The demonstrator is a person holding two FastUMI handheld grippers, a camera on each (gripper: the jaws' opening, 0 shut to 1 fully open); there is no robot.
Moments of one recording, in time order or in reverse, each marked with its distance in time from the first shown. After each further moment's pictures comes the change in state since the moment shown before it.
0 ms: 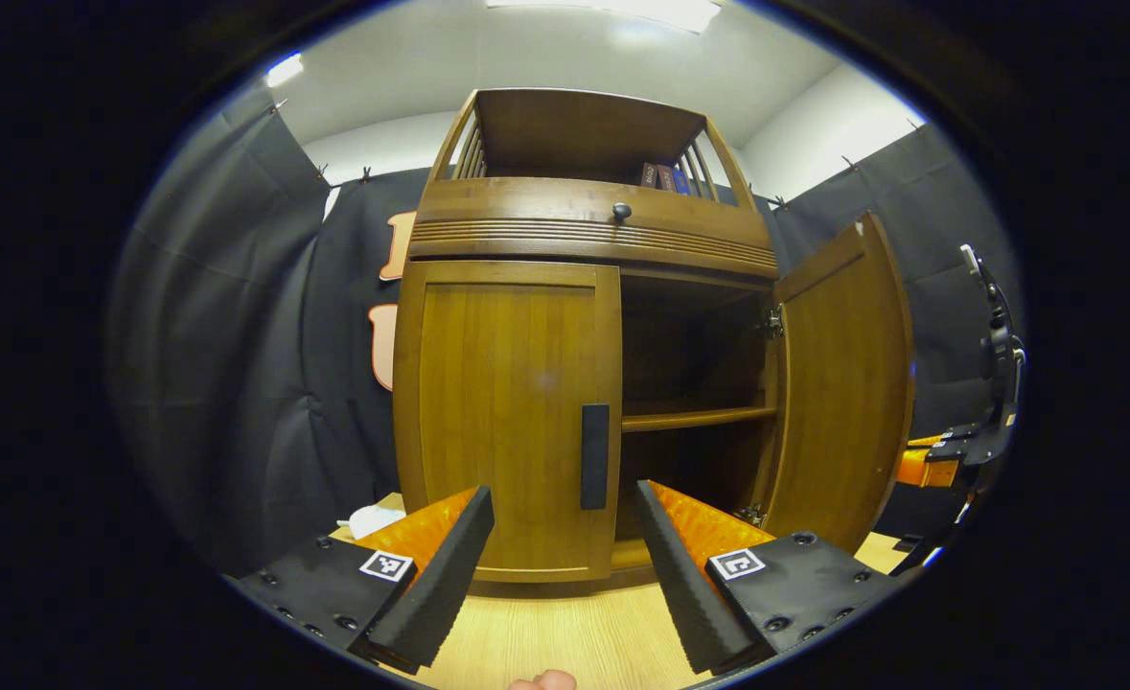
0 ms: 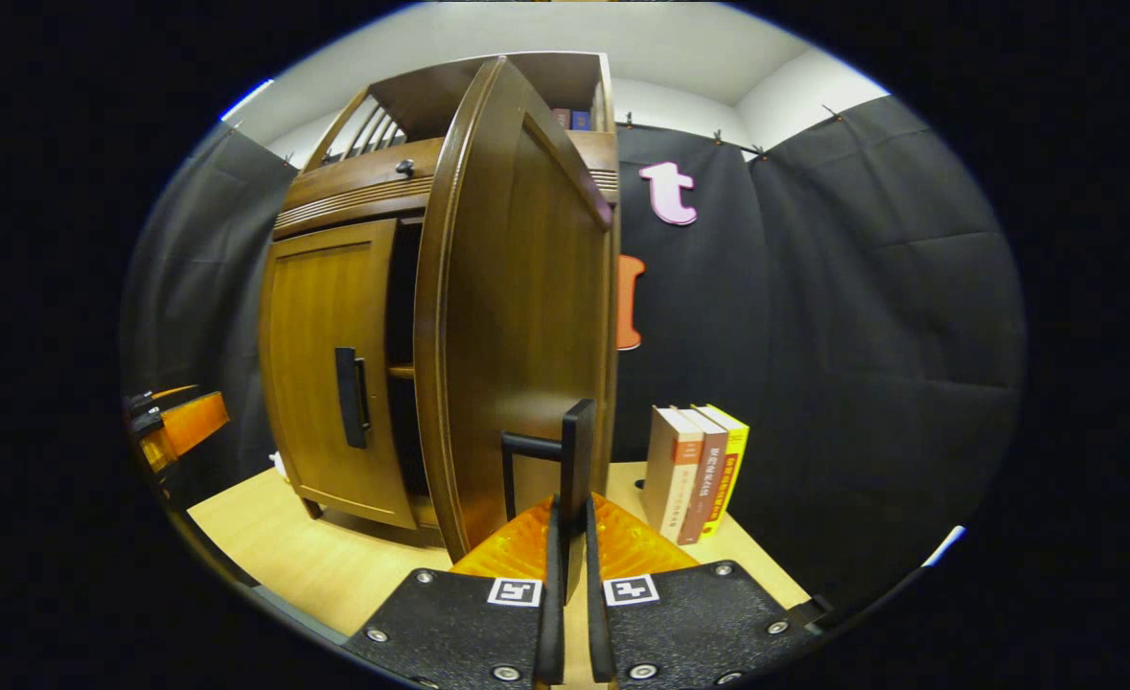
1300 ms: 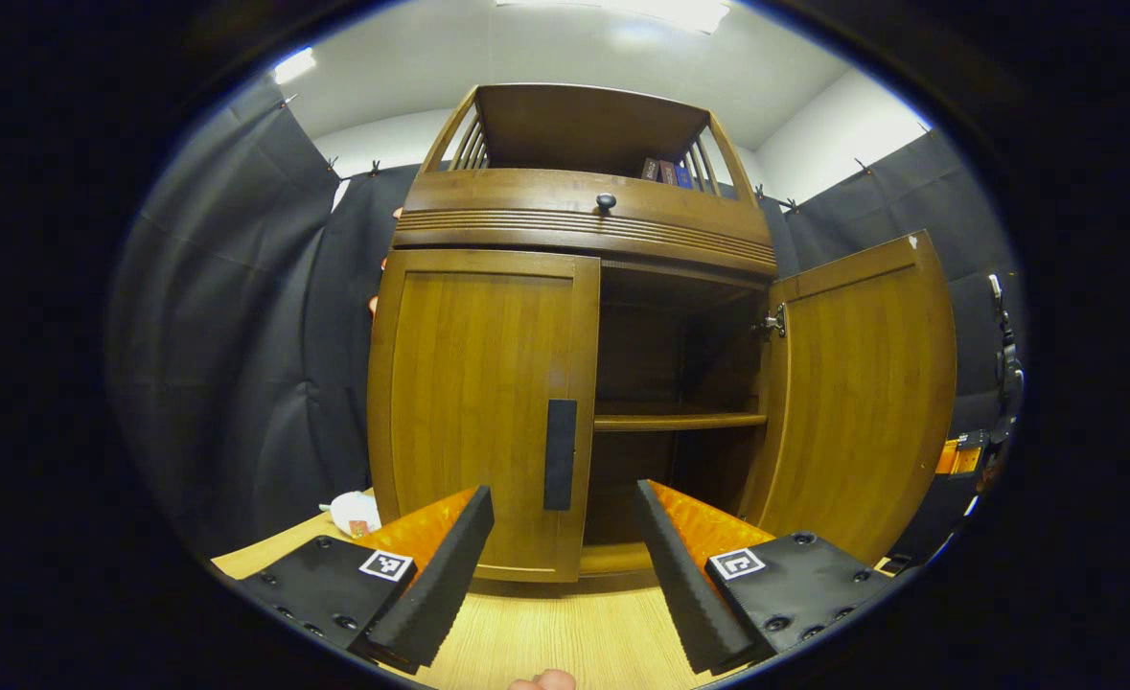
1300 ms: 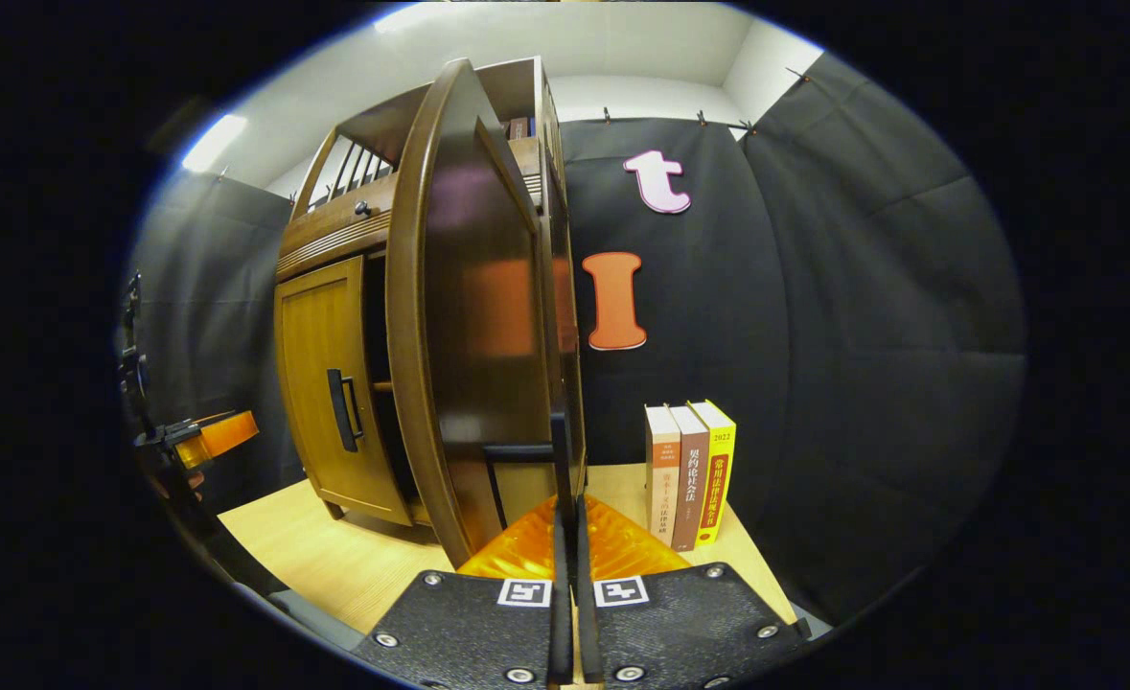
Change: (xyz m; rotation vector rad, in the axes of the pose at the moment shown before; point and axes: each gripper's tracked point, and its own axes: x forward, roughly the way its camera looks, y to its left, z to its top) left arm 0.008 -0.041 -0.002 -0.024 -0.007 0.044; right arm 0.014 -0.086 -0.006 0.108 -0.016 0.225
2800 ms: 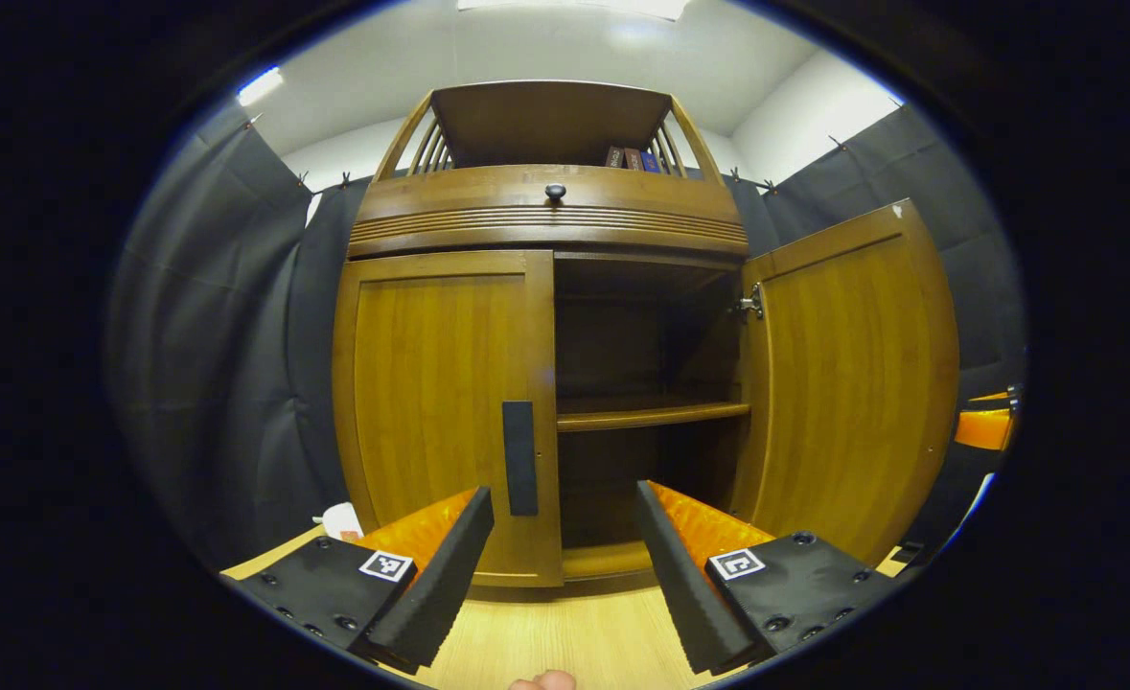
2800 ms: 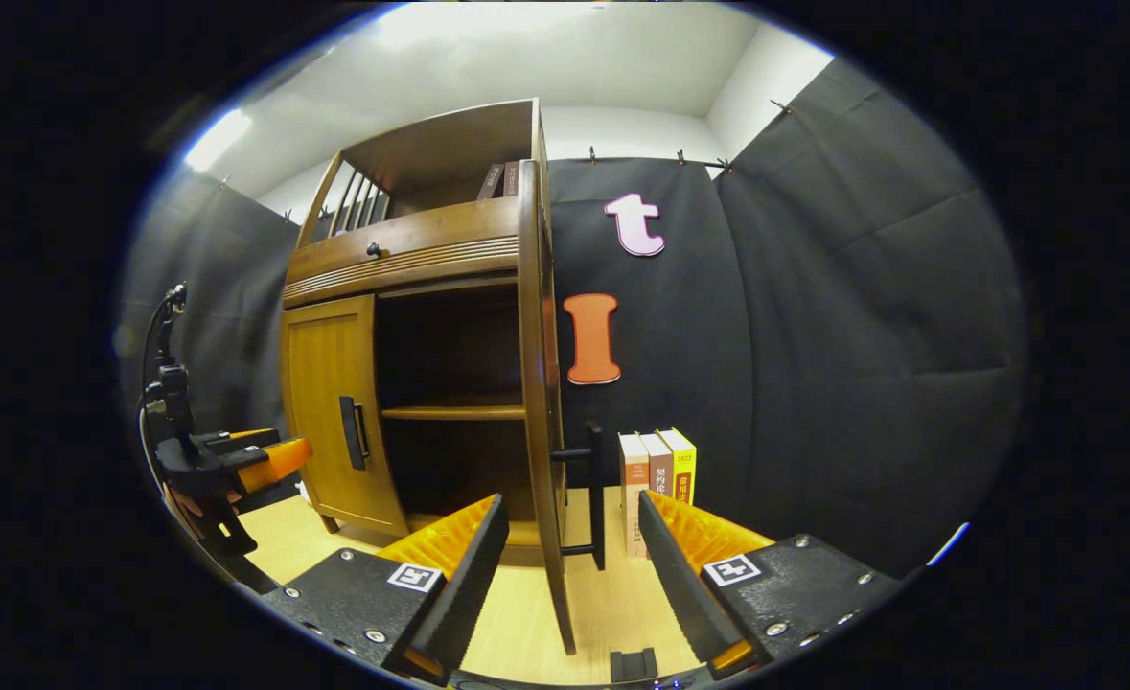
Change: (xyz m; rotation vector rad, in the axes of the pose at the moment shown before) left arm 0.027 -0.027 -0.011 0.084 0.029 -0.020; right arm -0.073 0.012 0.022 -0.027 -0.107 -0.081
